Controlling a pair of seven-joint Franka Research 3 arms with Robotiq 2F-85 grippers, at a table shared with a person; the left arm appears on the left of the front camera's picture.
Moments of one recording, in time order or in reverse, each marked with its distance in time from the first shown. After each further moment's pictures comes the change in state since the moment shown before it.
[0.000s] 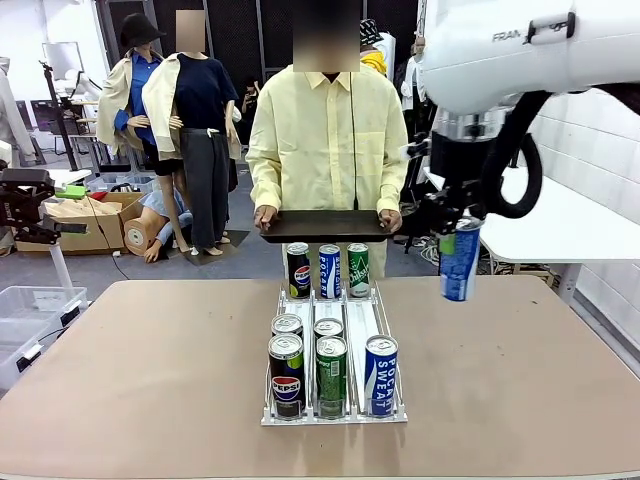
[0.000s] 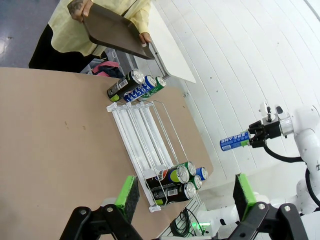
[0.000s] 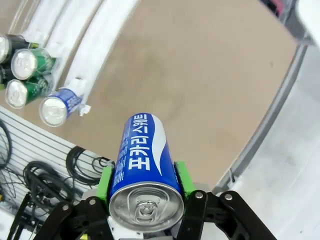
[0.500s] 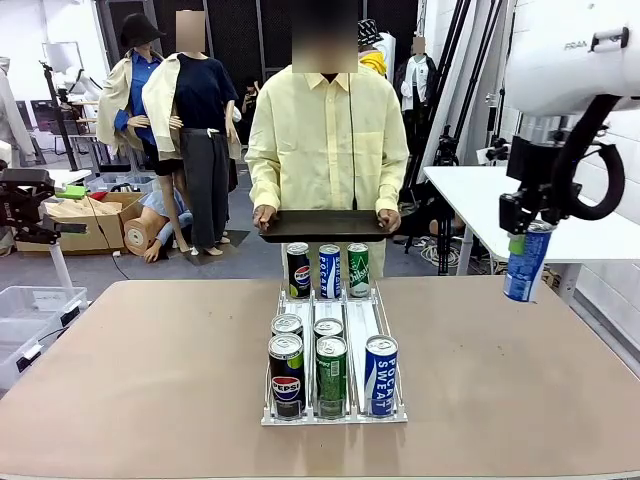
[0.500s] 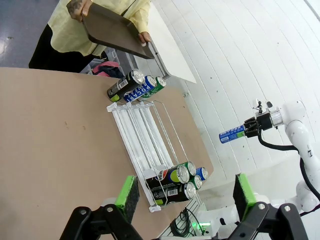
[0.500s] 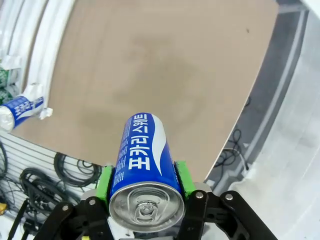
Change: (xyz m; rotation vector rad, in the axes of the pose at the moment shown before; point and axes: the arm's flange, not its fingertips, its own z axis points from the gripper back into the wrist) left arm 0.000 0.000 0.000 0.000 0.000 0.000; right arm -0.035 -0.109 -0.030 0.043 0.015 -0.148
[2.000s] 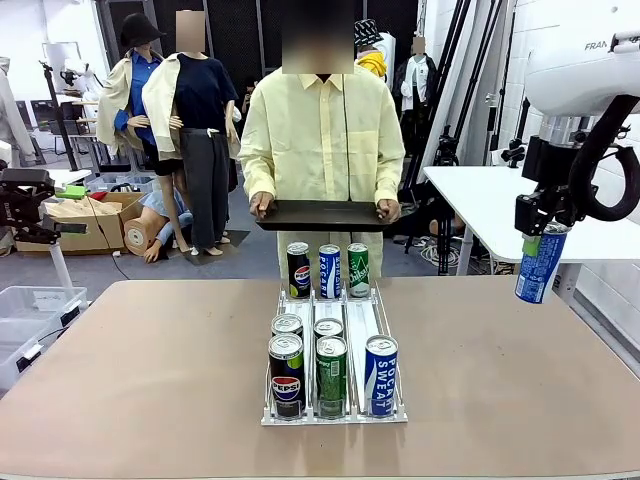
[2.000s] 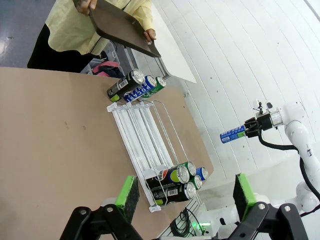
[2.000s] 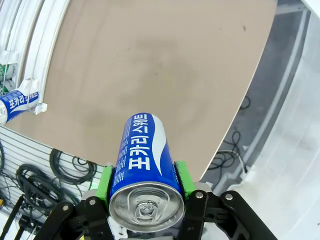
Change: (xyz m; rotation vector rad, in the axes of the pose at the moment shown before) left arm 0.000 0.000 0.000 0.000 0.000 0.000; right arm -0.010 -0.014 0.001 0.010 -0.008 0.024
